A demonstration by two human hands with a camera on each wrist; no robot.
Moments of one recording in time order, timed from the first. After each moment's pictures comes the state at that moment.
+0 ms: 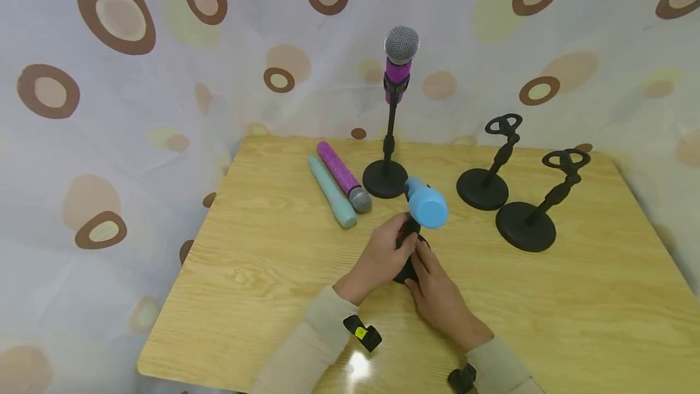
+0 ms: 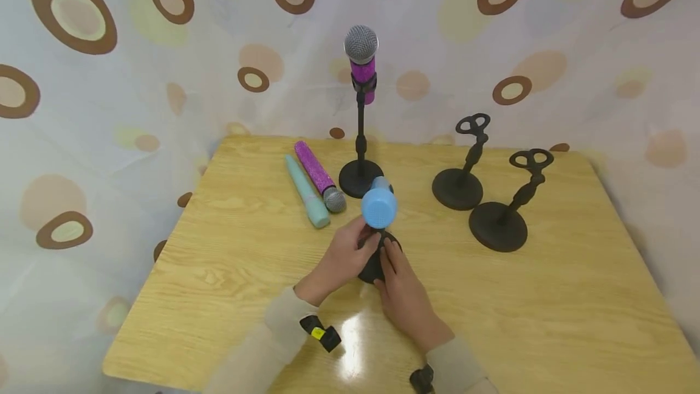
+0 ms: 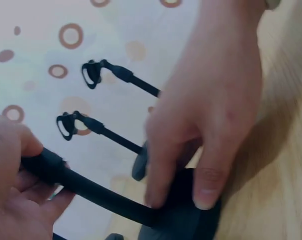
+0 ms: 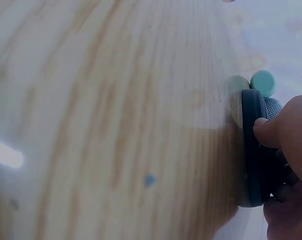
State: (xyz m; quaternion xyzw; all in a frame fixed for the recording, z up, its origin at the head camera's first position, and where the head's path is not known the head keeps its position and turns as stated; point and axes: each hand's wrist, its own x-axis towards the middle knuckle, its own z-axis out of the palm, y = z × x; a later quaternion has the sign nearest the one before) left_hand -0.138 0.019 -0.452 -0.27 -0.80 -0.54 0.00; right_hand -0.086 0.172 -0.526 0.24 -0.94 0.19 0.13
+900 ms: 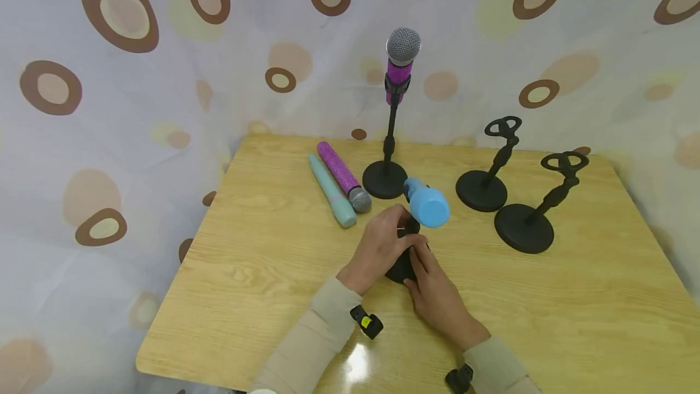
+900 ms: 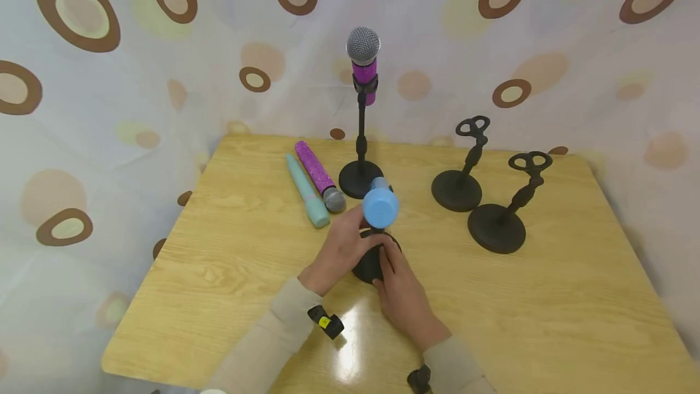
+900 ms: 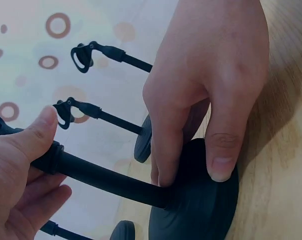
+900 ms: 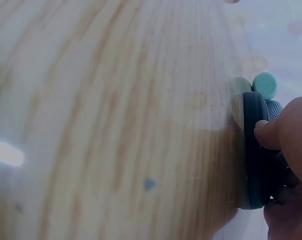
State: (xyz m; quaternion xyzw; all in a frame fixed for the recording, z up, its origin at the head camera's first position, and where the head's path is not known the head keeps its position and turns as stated) left_hand -0.147 0.024 -0.449 -0.25 -0.88 -0.38 0.12; right_hand -0.086 0.174 -0.528 0.23 -0.95 0.17 0.10
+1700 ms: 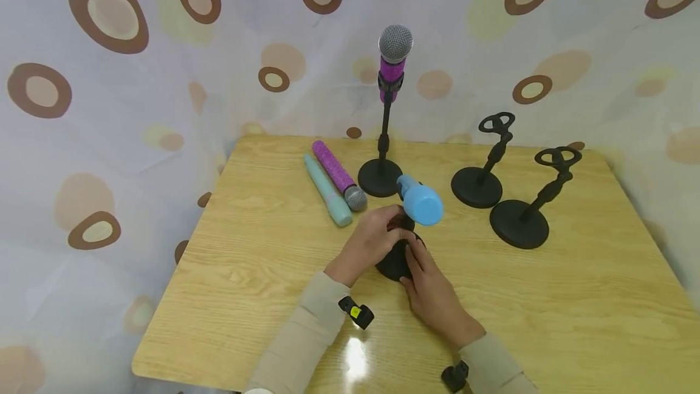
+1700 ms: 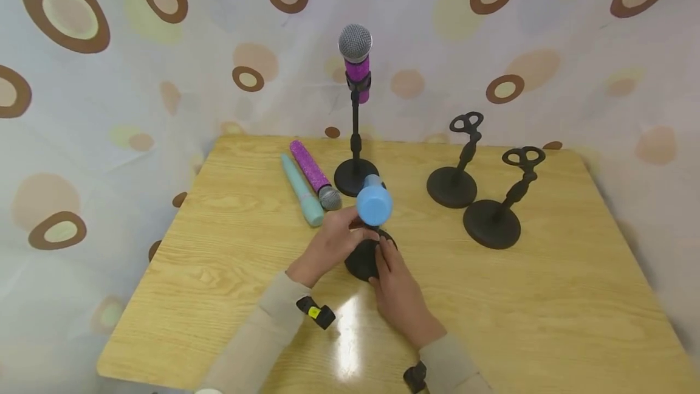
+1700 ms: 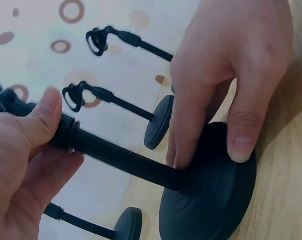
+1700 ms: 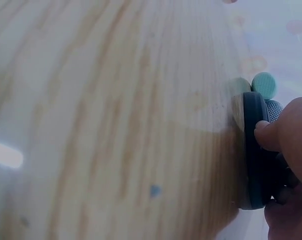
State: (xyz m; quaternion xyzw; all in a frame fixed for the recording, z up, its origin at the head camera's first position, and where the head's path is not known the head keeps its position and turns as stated) left_hand -0.156 0.015 -0.446 -0.32 -0.85 -0.41 0.06; right_hand -0.084 0.174 -0.529 0.25 -0.94 0.18 0.14
